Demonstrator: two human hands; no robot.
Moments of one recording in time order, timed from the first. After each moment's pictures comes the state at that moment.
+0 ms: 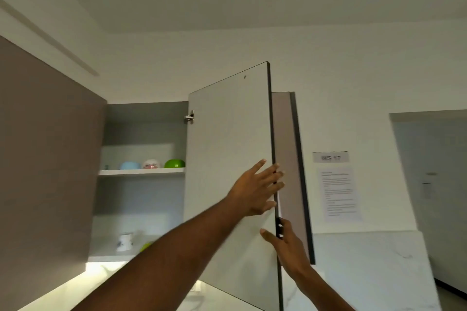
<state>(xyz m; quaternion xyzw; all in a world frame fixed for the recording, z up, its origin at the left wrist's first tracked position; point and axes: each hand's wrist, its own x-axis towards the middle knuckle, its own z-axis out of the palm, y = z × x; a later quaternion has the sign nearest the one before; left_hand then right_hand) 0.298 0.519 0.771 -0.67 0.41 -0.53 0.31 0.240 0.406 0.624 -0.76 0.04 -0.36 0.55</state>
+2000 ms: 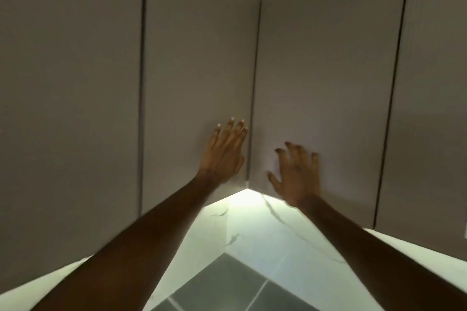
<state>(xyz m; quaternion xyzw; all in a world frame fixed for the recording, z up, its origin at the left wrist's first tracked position) 0.574 0.969 0.626 -0.85 0.07 -0.49 0.14 0.590 0.737 0.599 -0.88 -0.15 -0.45 -0.01</state>
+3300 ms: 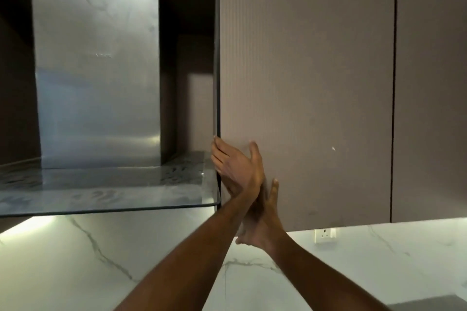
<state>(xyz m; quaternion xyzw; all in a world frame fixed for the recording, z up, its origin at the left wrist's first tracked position) 0.024 1.195 0.655 -0.57 -0.41 -0.69 -0.16 0.074 1.166 0.519 -0.60 -0.70 -0.14 0.37</state>
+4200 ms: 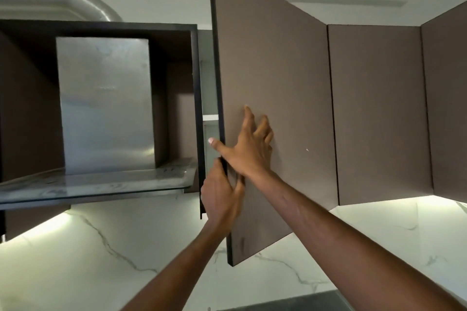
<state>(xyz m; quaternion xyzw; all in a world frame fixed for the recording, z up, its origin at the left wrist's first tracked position) -0.067 1.009 0.621 -0.69 -0.22 -0.68 -0.10 -0.001 0.966 0.710 -0.67 -0.50 -0.21 0.51</state>
